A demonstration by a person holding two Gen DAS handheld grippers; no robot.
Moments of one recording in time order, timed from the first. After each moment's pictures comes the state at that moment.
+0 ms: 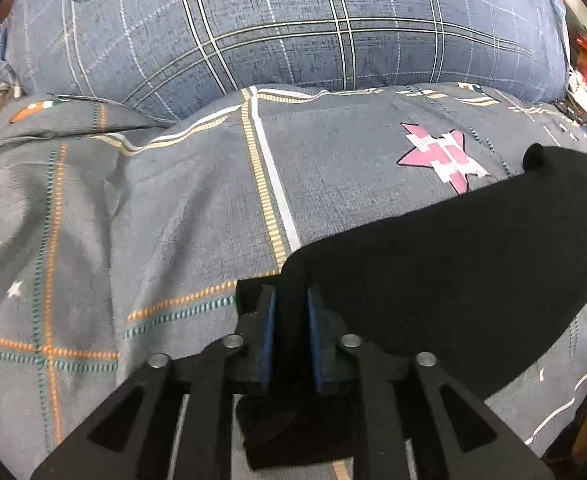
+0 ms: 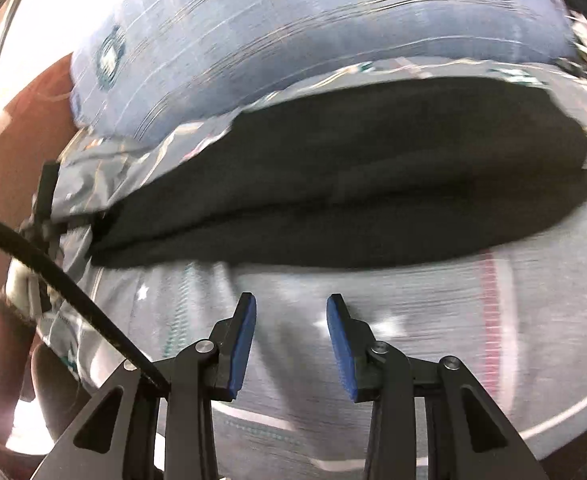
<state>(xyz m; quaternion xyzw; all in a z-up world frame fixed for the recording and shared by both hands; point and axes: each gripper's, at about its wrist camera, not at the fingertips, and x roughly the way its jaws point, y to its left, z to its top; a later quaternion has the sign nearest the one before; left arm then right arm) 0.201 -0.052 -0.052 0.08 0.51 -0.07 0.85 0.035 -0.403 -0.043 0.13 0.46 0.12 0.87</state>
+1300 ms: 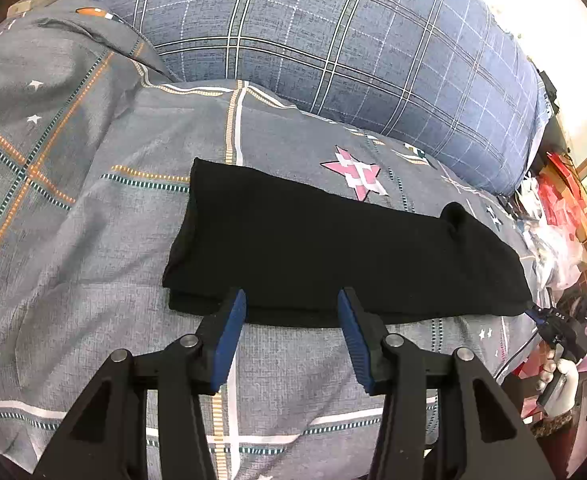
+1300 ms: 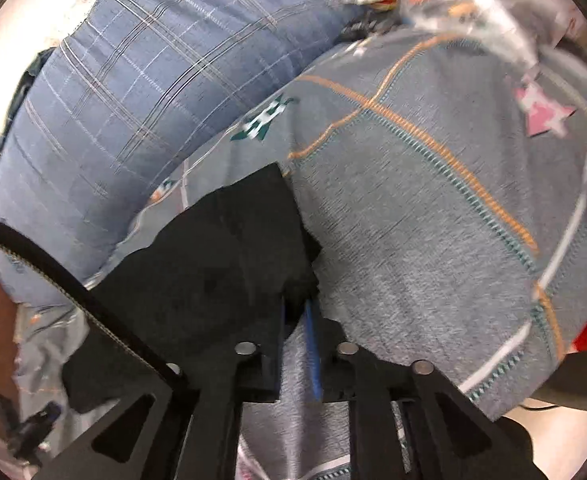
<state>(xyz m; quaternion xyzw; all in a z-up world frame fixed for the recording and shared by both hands) 0.104 -0.048 -0.018 -0.16 0.48 -0.11 0.85 0.021 -0.584 -0.025 0.29 0.41 -0.10 0.86</state>
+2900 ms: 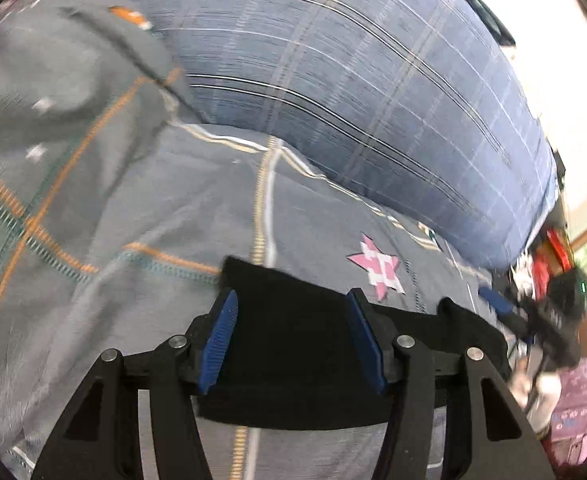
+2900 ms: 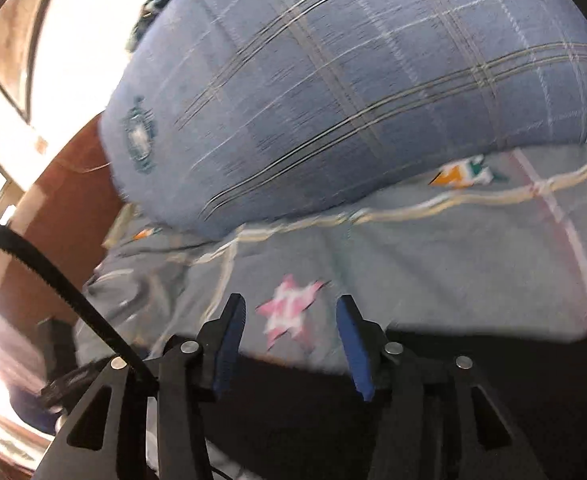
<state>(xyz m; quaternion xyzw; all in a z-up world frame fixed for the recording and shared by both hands) 0.157 0.005 -0.021 -0.26 0.42 -0.07 0.87 0.202 -0.345 0.016 0.20 0.41 0.24 0.86</state>
